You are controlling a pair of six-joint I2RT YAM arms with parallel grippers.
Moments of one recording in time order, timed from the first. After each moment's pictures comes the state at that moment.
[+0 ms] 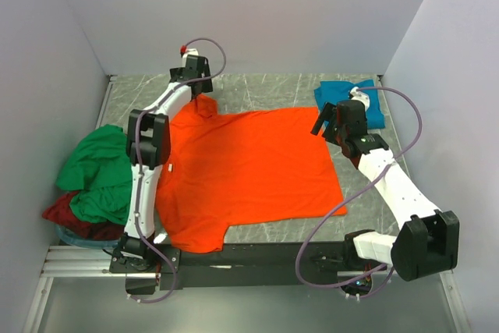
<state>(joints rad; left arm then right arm) -0.24 2.44 2.09 -0.33 -0.41 -0.29 0.21 1.21 0.94 -0.38 0.21 0.51</state>
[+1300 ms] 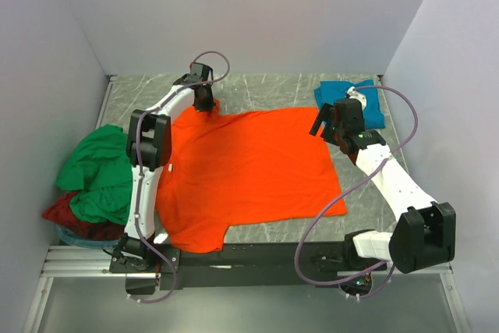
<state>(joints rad) -0.27 2.38 1.99 -0.54 -0.05 -0.45 0.21 1.26 0.96 -0.41 0.20 0.51</state>
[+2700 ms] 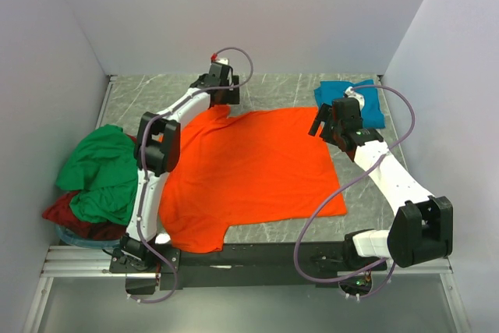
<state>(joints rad) -0.40 2.35 1.98 -0.38 -0.22 -0.31 0.21 1.30 0.98 -0.43 0.20 0.51</state>
